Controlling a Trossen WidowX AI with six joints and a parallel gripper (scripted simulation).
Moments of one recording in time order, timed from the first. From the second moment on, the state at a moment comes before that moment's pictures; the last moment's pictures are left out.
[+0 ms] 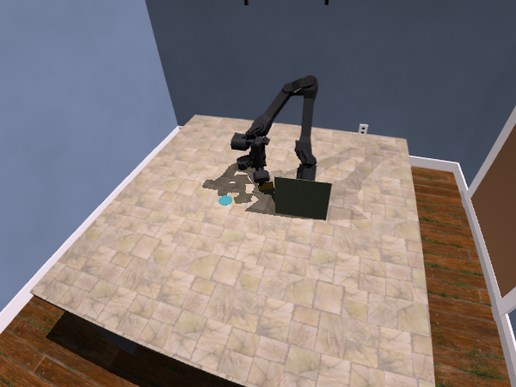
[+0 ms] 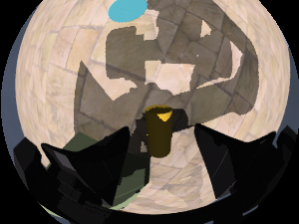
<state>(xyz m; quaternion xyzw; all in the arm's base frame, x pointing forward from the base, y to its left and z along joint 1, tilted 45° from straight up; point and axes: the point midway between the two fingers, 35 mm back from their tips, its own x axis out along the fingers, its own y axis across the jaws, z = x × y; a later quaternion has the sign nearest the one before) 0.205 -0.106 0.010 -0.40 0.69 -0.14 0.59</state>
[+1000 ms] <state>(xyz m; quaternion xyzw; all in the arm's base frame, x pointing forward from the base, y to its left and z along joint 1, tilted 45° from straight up) 0.205 -0.137 -0.019 -0.40 0.69 -0.14 0.59</state>
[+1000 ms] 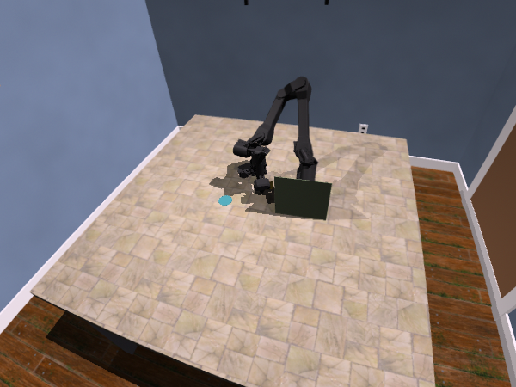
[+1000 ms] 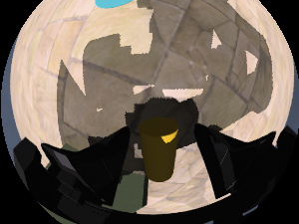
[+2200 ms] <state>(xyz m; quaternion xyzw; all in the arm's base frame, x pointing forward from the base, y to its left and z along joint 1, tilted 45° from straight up) 0.200 -0.134 -0.023 -0.40 0.70 -0.13 0.58</state>
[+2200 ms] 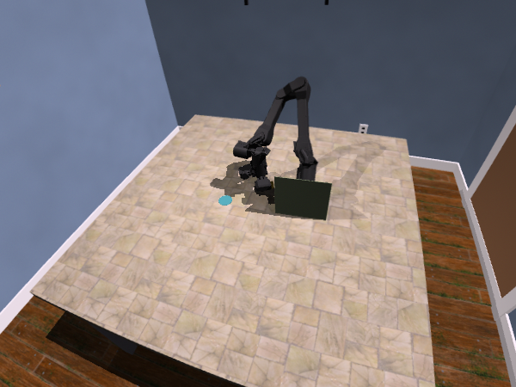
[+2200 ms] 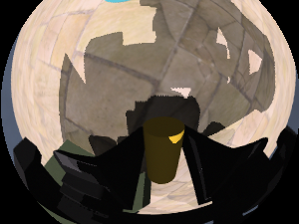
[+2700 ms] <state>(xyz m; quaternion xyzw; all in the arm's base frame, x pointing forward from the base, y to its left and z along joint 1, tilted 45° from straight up) 0.207 -0.103 0.001 -0.39 0.70 -0.12 0.59</state>
